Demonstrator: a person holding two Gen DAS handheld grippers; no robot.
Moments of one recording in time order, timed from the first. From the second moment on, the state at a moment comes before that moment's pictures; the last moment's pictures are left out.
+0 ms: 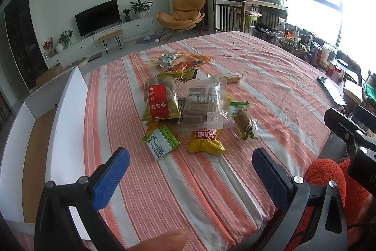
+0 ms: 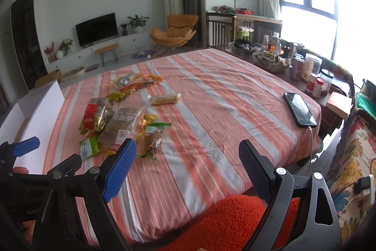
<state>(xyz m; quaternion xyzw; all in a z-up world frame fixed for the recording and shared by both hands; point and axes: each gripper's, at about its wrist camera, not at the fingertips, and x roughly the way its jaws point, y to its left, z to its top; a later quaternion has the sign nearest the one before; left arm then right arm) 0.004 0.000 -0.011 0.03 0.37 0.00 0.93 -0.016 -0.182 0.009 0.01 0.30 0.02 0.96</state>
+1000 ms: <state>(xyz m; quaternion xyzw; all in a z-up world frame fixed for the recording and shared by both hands) 0.003 0.005 -0.021 0.03 0.38 0.00 0.92 -0.013 -0.191 0.003 0.03 0.30 0.01 0.95</state>
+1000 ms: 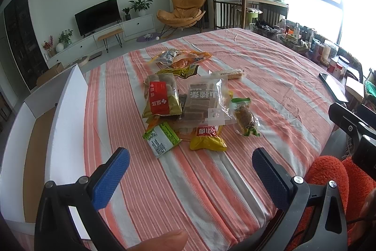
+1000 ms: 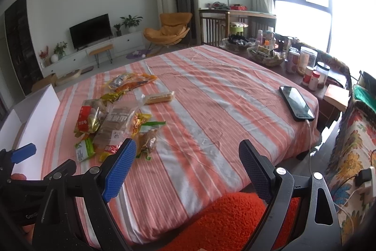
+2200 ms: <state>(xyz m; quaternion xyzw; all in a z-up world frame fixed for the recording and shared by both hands) 0.023 0.009 -0.054 0.04 0.44 0.02 0.89 -0.005 -0.196 -0.013 0.05 0.35 0.01 0.94</state>
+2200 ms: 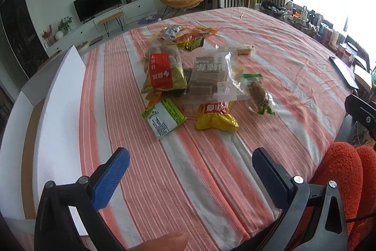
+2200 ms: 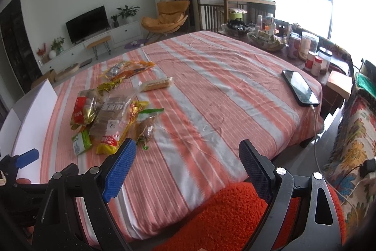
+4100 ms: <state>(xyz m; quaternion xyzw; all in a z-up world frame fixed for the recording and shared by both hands) 0.166 0.097 -0.058 -0.09 0.50 -0.02 0.86 0.143 -0.188 -0.114 0.03 0.44 -0.04 0.90</state>
